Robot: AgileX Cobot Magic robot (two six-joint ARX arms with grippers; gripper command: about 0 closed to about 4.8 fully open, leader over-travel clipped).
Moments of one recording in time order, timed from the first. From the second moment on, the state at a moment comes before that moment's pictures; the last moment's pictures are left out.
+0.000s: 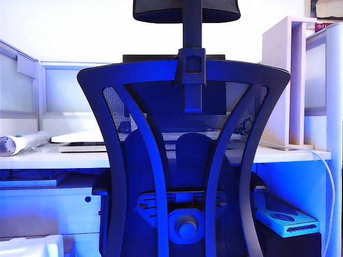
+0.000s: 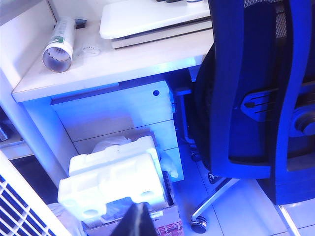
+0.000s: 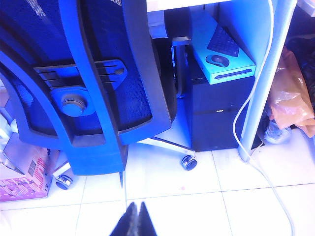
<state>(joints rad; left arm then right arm) -0.04 0.01 0.01 -0.16 -0.02 0.14 -0.03 0.14 0.02 -0.20 -0.13 0.07</state>
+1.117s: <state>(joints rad) -0.04 0.01 0.01 -0.04 0.32 0.12 -0.03 0.14 0.02 -0.17 -0.16 0.07</state>
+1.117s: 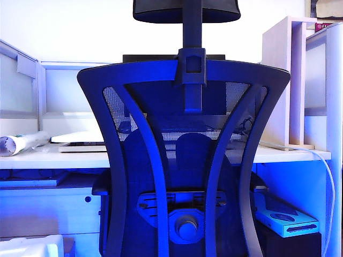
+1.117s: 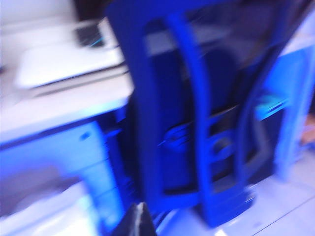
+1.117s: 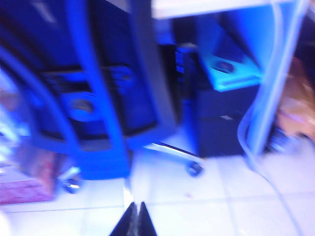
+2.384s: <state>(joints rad) -0.04 0.00 0.01 0.06 0.60 0.05 0.01 0.34 0.36 0.20 -0.50 0.50</state>
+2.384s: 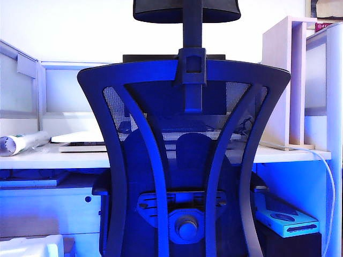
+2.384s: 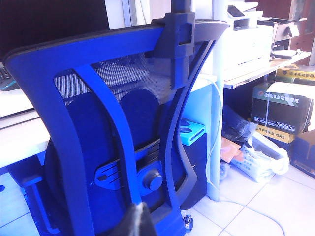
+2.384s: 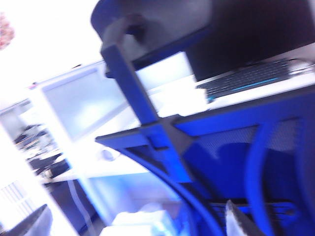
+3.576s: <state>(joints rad) -0.04 0.00 0.01 0.06 0.60 0.05 0.41 1.56 1.22 0.41 -0.37 0.35</state>
